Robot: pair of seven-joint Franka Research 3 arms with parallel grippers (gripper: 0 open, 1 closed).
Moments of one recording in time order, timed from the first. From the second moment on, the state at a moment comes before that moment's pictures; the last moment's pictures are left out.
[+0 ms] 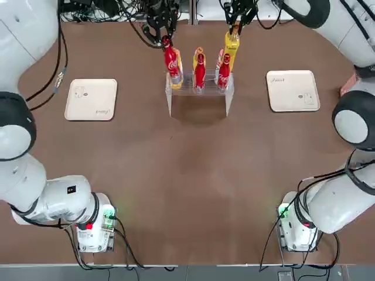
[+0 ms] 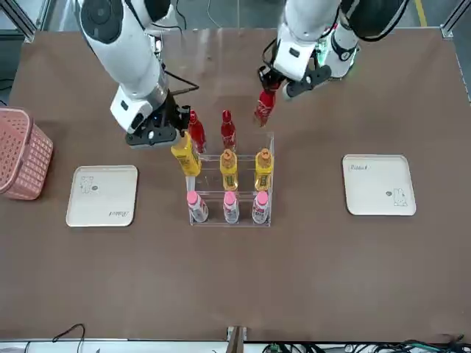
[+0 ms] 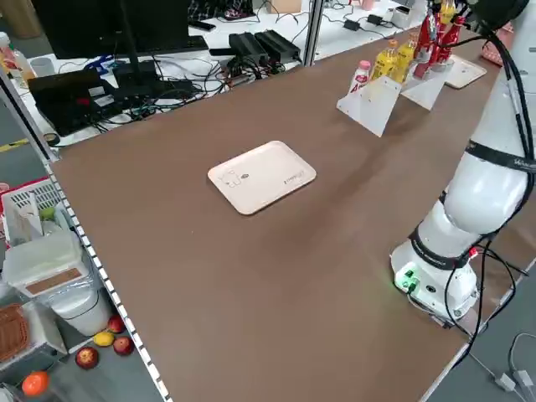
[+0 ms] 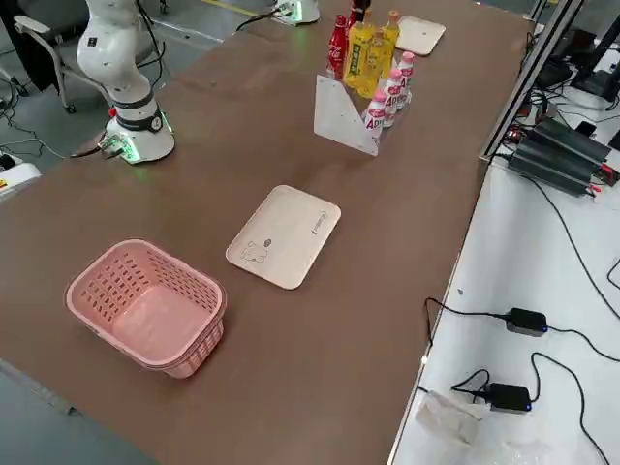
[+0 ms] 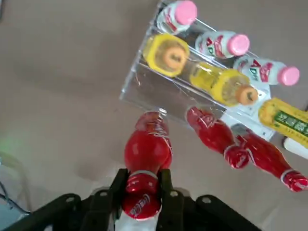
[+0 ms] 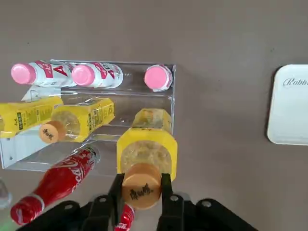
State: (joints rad) left arm 0.17 0.20 -0.96 -1.48 -0.08 1.63 -1.21; right arm 0.52 0.26 0.03 -1.35 0.10 1.60 0.51
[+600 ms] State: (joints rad) left arm 0.13 0.25 -0.96 -1.45 0.02 1.64 -1.22; right arm 0.52 0.32 0.03 -1.34 0.11 1.63 0.54
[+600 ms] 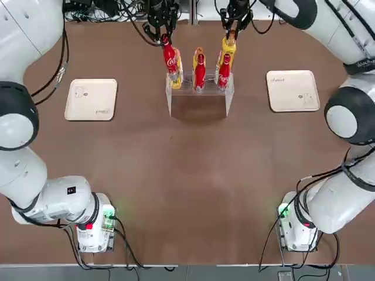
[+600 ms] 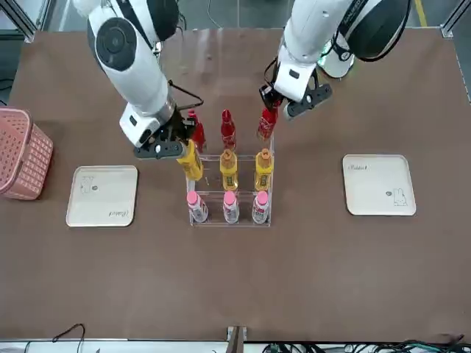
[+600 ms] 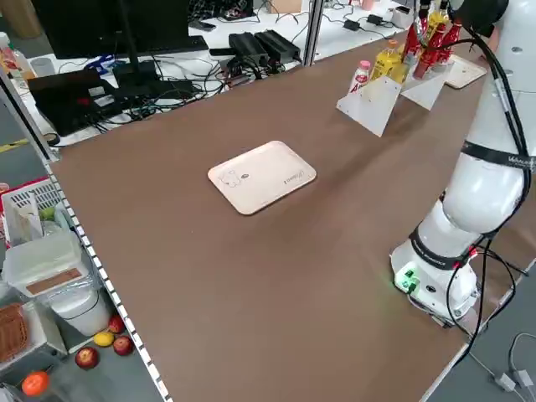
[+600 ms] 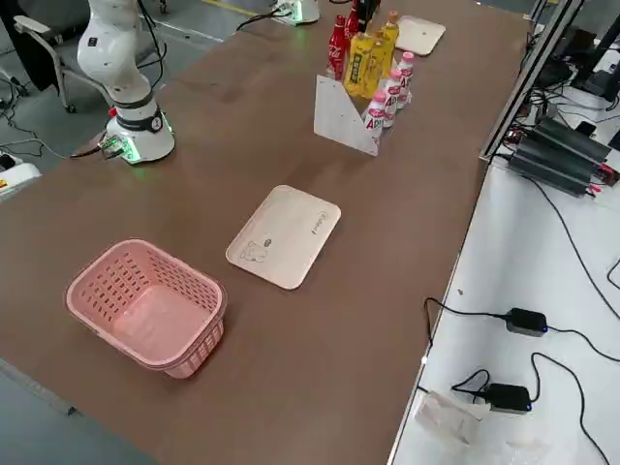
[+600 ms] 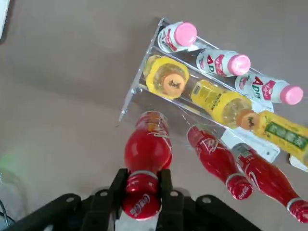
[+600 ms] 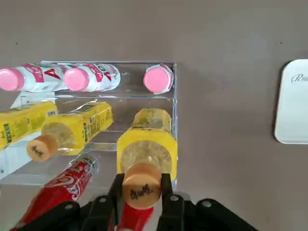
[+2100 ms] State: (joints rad) left arm -0.06 0.44 -0.89 -1.42 0.27 1.65 -1.24; right arm 0.53 0.43 0.02 -1.37 0.11 1.73 0.55
